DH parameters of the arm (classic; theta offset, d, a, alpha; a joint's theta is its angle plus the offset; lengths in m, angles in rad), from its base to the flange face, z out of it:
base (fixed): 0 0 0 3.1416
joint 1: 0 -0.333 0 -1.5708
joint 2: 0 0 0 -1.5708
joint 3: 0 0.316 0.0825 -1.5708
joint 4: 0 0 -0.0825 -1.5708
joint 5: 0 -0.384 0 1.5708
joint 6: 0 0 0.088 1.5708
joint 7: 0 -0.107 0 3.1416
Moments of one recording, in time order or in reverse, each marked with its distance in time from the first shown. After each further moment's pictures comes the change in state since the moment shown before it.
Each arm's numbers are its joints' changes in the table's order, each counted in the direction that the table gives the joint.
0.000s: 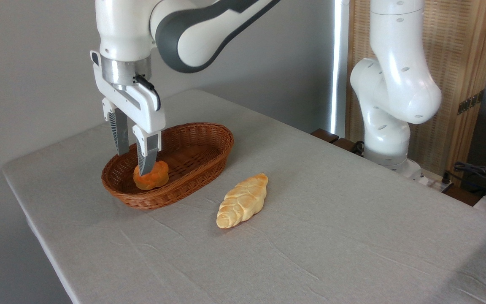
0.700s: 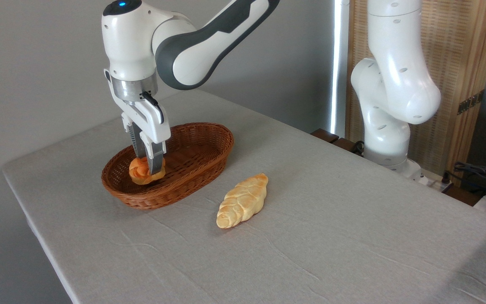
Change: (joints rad) arm 0.027 -0.045 -0.088 0.077 0.030 -0.039 0.001
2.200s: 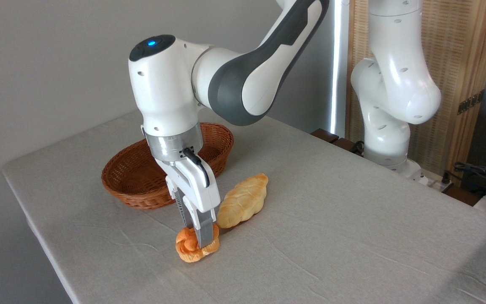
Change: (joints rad) arm -0.008 0.015 0.380 0.060 -0.159 0.060 -0.401
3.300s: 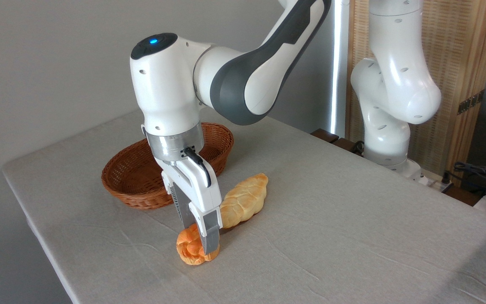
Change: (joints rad) arm -0.003 -0.002 0.001 0.002 0.001 -0.005 0.001
